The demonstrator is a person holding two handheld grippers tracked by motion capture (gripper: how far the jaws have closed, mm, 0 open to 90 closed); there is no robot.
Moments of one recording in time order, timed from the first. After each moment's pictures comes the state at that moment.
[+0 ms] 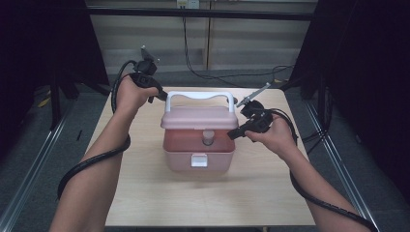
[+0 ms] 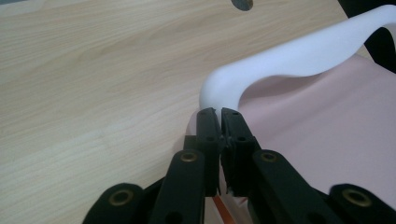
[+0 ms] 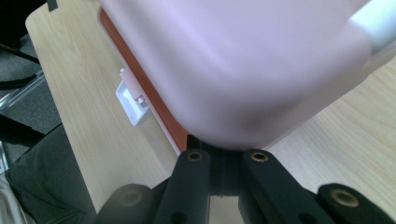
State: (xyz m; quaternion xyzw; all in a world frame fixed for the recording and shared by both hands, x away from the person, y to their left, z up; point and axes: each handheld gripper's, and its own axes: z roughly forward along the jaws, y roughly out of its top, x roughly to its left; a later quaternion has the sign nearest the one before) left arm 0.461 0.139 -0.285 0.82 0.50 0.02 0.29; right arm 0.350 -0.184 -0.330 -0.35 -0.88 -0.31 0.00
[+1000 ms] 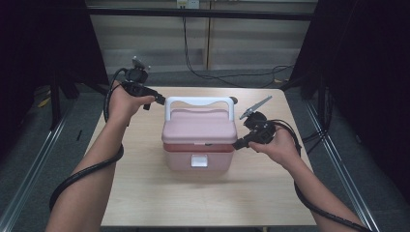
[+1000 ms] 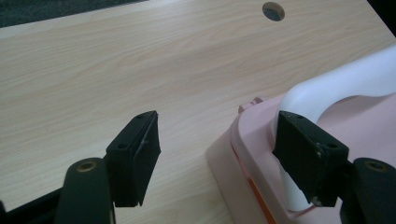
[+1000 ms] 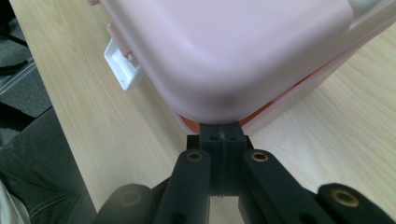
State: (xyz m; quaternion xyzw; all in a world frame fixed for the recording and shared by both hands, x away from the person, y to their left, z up) left arm 0.449 0.159 -0.305 0.80 0.51 0.09 0.30; right arm 0.334 -0.193 -0.353 -0.35 -0.89 -0.29 0.01
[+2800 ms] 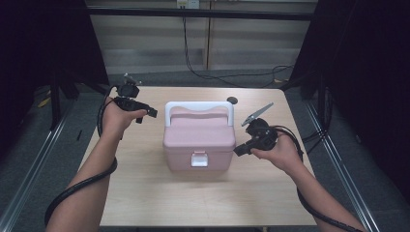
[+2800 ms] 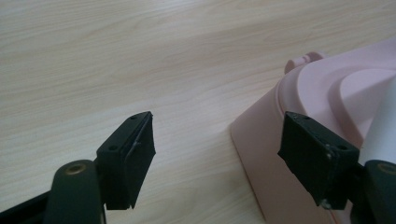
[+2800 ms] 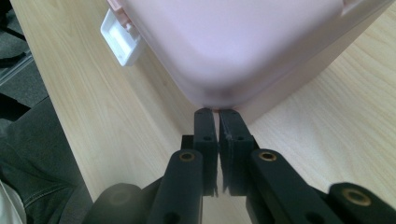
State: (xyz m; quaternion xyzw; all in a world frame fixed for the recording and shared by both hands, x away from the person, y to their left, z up) left arm 0.439 0.188 -0.347 0.79 0.53 0.08 0.29; right arm 0.324 -0.199 -0.366 -0.35 -0.89 -0.28 0.01
